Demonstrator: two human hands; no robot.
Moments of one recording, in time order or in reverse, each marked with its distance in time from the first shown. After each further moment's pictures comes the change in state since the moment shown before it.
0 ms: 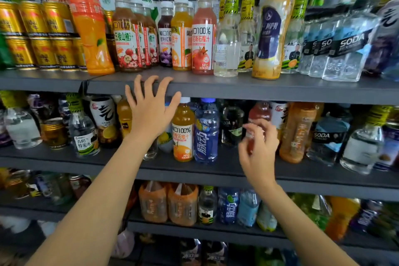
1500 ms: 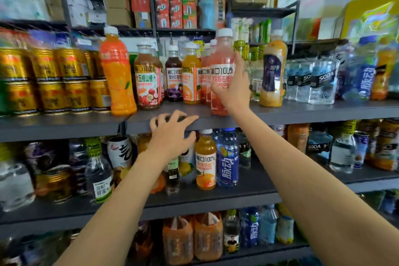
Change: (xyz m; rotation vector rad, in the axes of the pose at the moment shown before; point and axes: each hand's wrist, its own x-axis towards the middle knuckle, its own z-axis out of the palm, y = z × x) left_hand 0.033 -0.067 -0.040 -0.085 -0.243 0.358; right_hand 0.164 -0.154 0.073 -0.030 -0.036 0.202
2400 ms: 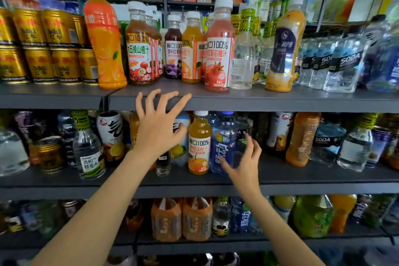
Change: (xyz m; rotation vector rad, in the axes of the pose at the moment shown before) left_hand -0.010 -0.005 0.048 0.186 0.382 0.075; right_hand -0.166 0.148 0.012 0.031 -0.212 0.260
